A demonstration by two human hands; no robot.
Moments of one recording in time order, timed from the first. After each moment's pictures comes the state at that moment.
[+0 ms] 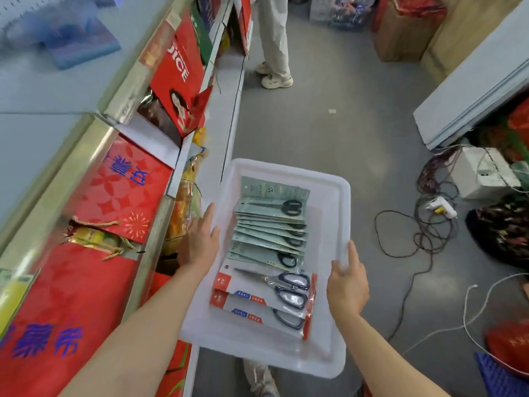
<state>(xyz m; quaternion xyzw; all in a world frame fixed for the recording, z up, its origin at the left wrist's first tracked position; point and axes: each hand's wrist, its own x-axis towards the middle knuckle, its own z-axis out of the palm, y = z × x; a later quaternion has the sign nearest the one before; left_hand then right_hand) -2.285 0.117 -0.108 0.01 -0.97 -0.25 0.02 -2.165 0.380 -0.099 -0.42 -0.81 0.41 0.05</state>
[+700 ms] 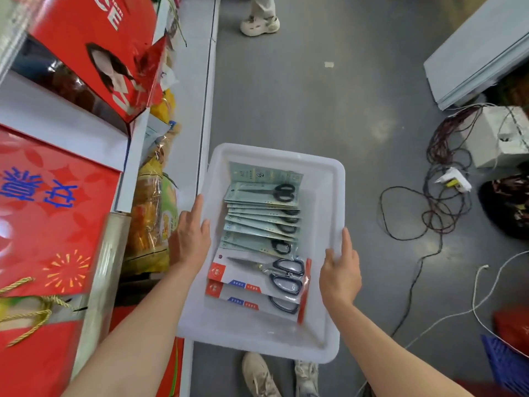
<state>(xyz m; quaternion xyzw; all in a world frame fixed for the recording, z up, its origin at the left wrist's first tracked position) -2.407 0.135 -0.218 0.00 -0.98 -0.19 -0.02 -2.287 0.387 -0.205 -0.44 -0.83 0.35 0.00</state>
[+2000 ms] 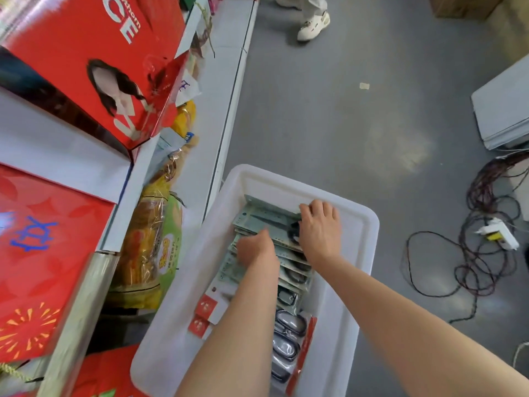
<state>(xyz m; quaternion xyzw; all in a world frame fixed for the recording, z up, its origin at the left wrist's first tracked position) -2.510 0.286 -0.234 0.53 -0.64 -0.54 -0.12 -2.514 0.403 -0.249 0.00 -1.00 0.02 0.00</state>
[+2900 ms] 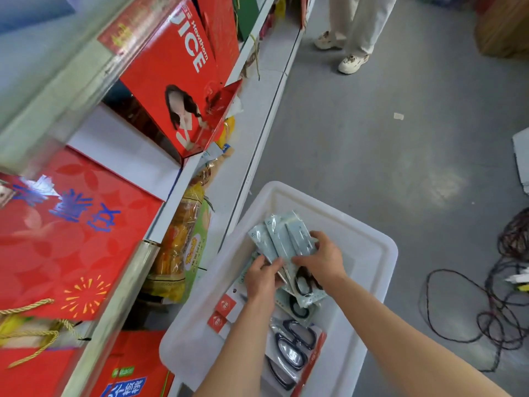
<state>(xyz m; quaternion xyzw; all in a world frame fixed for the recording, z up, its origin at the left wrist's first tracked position) -2.453 0.245 -0.228 0.42 -0.53 -0.72 -0.14 -2.499 0.371 -0.199 -0.19 -0.85 0.43 -0.22</state>
